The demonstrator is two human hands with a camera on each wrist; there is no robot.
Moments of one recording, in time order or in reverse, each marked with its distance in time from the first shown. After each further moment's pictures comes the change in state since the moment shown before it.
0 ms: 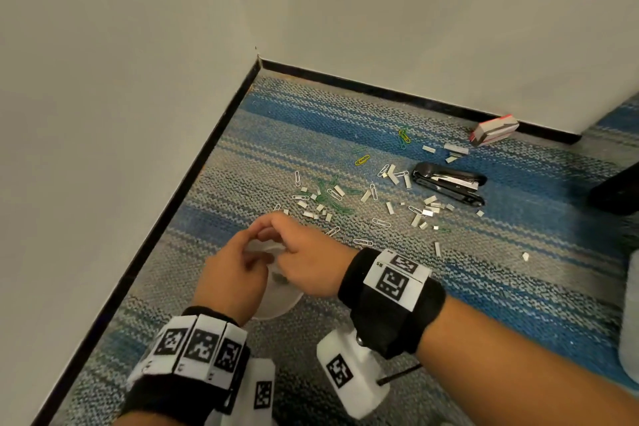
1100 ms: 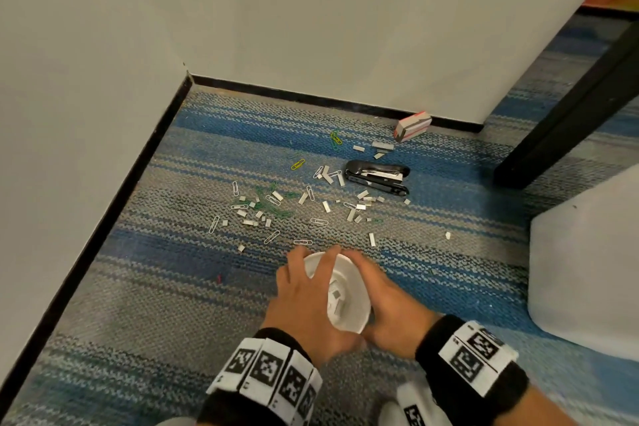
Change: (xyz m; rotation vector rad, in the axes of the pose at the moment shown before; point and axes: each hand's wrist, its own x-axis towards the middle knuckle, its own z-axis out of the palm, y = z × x) left_hand -0.062 0.085 0.100 0.319 -0.391 0.370; right_hand -0.144 0.120 -0.037 -0.097 0.318 0.051
